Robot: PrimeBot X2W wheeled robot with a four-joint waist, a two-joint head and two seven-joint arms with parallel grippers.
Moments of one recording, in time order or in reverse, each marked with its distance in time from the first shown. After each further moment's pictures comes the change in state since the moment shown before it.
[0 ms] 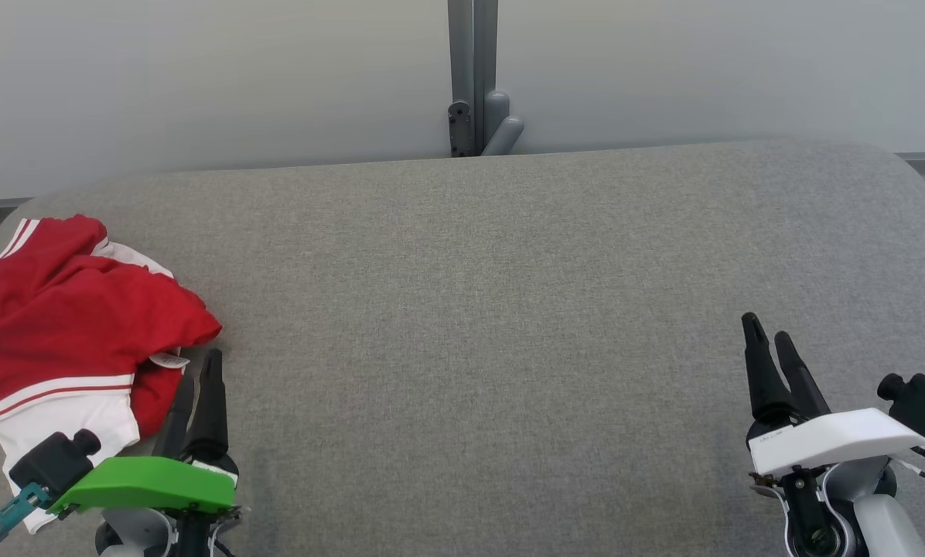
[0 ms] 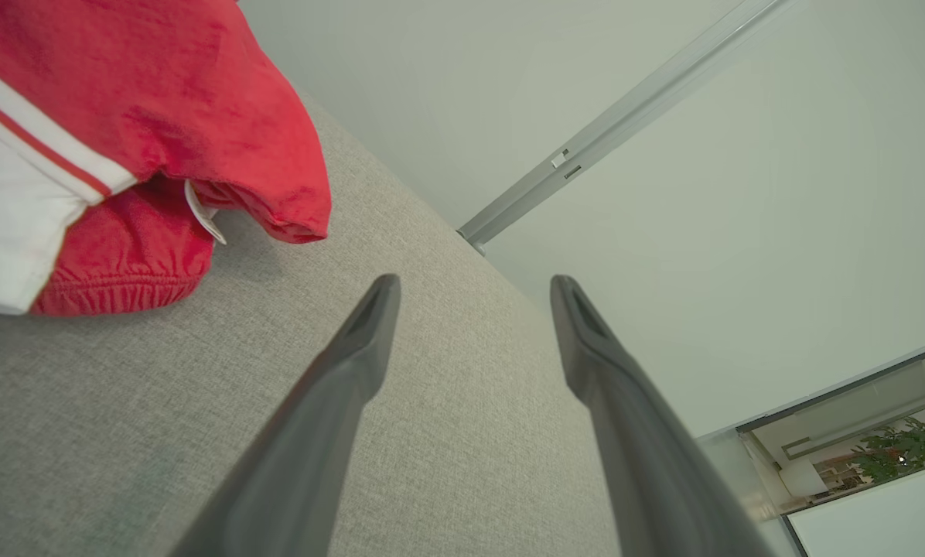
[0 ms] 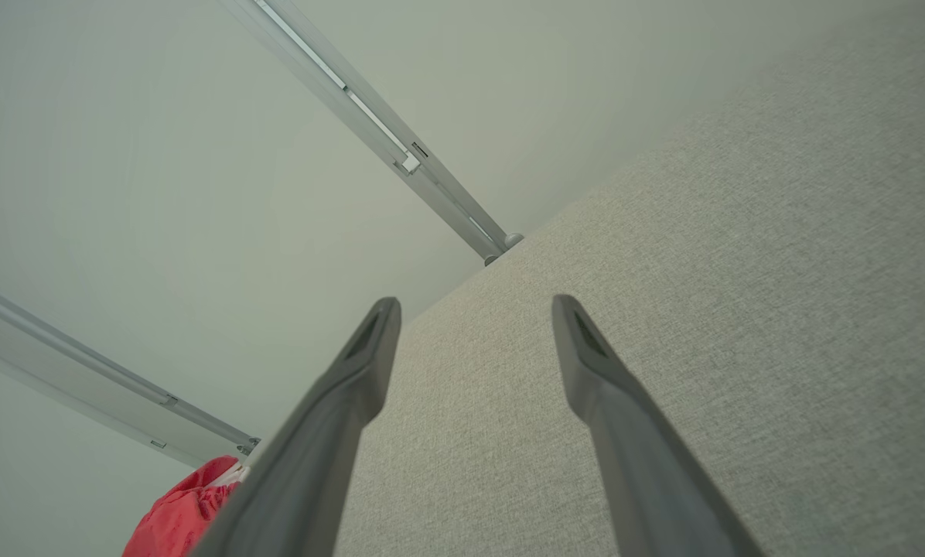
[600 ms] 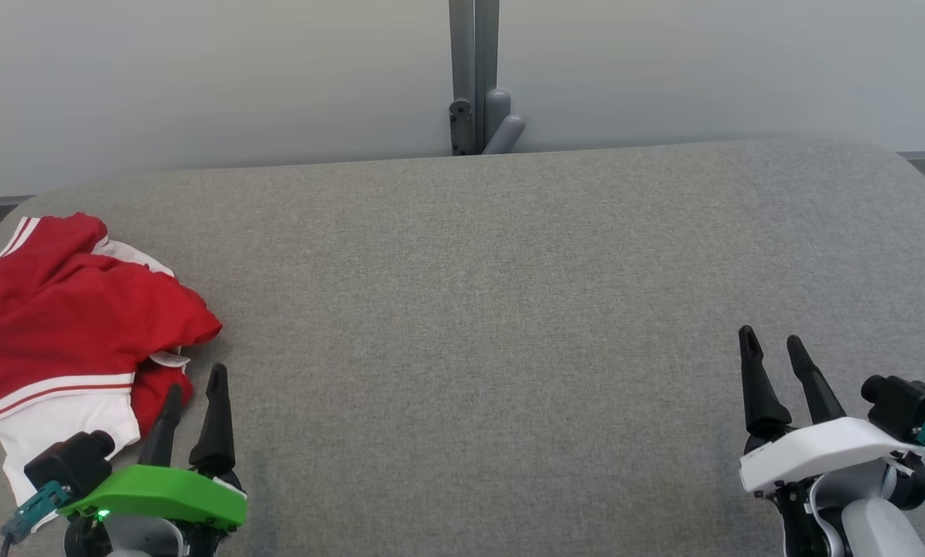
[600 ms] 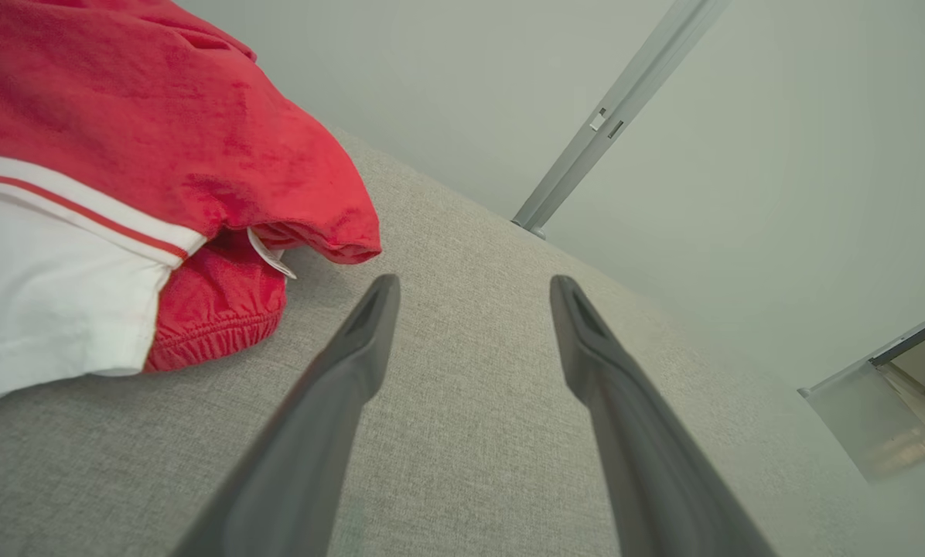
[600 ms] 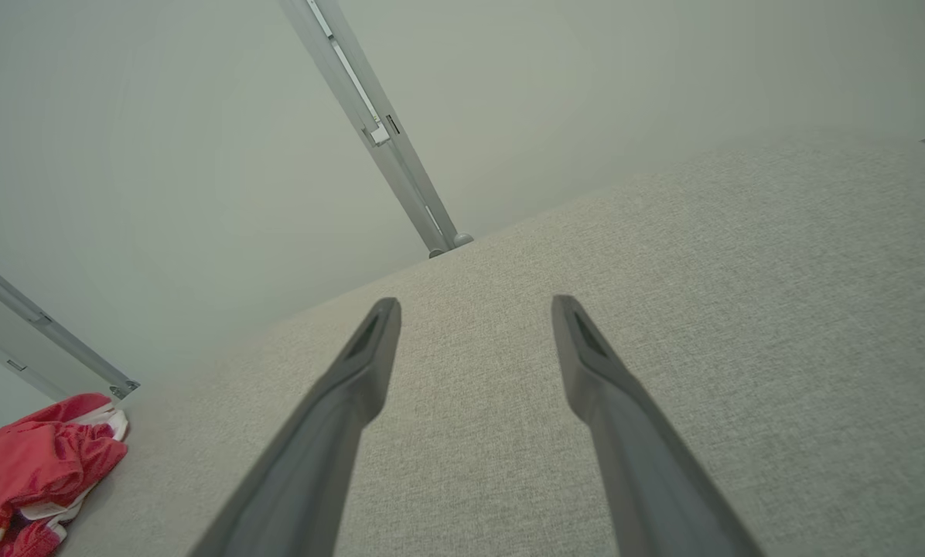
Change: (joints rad) left arm 0.002 0.013 -0.002 0.058 0.284 -0.006 -0.053; right arm 0.000 -0.009 -0.010 0.046 -0.315 0.000 -0.054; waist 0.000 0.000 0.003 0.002
